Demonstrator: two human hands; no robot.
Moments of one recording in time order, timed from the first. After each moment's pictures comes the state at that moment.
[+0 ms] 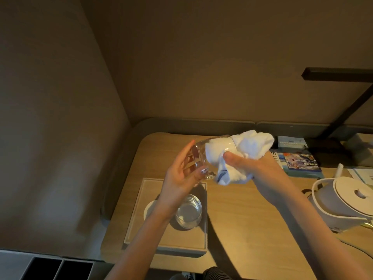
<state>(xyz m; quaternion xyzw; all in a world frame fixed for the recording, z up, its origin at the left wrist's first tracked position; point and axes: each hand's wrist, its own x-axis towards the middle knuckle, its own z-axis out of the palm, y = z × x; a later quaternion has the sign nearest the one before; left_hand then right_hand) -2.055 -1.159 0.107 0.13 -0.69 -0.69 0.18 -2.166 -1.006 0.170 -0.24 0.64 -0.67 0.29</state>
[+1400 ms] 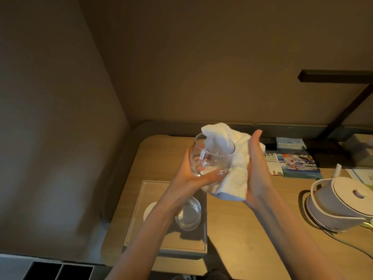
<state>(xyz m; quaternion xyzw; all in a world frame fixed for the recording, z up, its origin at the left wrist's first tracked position) -2.067 -1.149 0.126 0.15 -0.67 -0.72 0.08 -2.154 -1.022 0.162 -0.03 0.41 -0.82 0.39</state>
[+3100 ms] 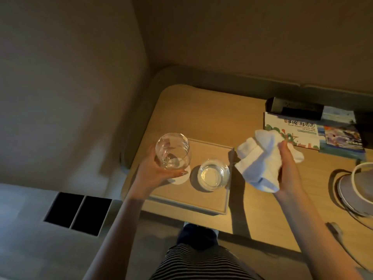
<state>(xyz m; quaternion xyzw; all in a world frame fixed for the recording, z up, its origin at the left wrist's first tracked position) -1.962 -1.249 -0.009 0.37 -0.71 -0.59 0.11 -2.182 -1.011 0.000 0.16 0.49 -0.76 0.40</state>
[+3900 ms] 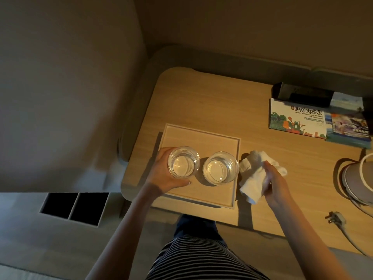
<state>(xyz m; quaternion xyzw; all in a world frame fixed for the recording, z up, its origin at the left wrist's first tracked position) -1.955 -1.250 -0.068 0.29 -0.80 -0.53 0.06 -2.148 -1.001 -0.064 0.23 0.63 -0.67 0.32</state>
